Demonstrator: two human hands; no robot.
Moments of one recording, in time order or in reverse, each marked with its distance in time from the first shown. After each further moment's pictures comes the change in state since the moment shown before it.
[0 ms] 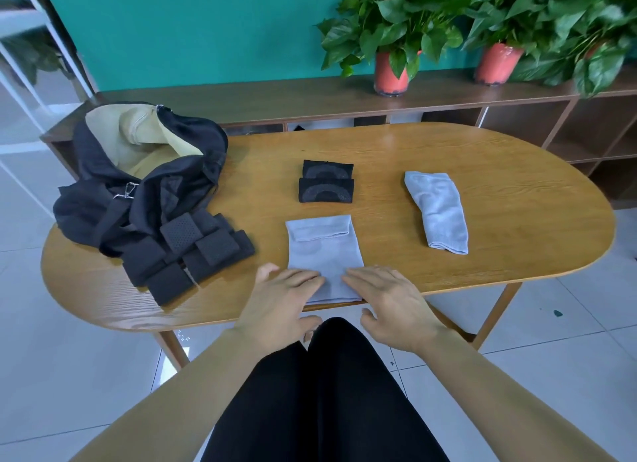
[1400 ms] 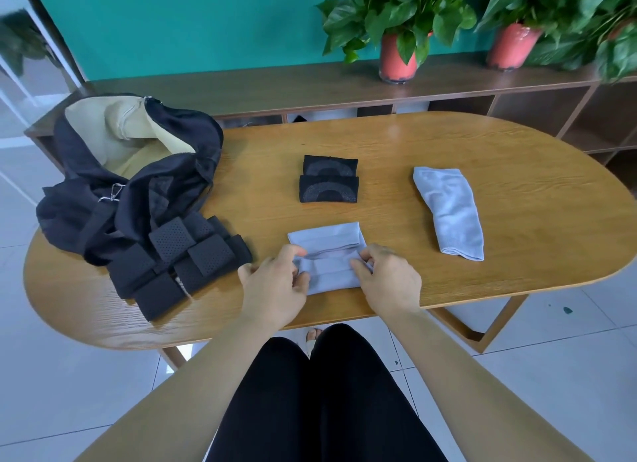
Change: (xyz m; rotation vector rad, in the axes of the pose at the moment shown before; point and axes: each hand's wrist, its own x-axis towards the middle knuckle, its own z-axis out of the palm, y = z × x) left_hand 0.042 -0.013 0.005 -0.285 0.003 -0.552; right_hand 0.062 0.000 0.009 0.173 0.129 0.689
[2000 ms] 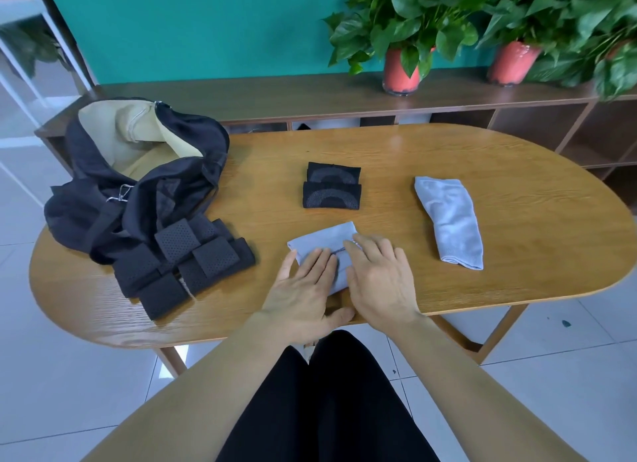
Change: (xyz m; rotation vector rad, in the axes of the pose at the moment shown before) left_hand -0.003 0.014 0.011 0.420 -0.312 0.380; right_hand -0.002 -0.009 -0.007 -0.342 0.085 -0.475
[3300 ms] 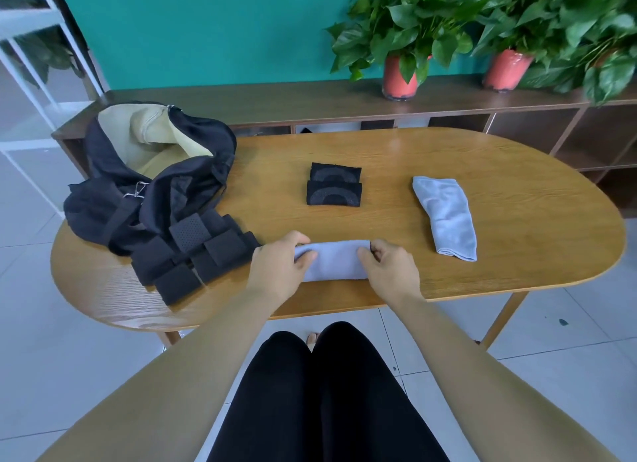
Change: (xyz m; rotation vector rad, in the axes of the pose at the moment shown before) left_hand -0.007 -0.028 -0.022 -0.566 0.365 -0.308; right_hand -0.004 0.006 -0.003 0.627 -0.064 0.529
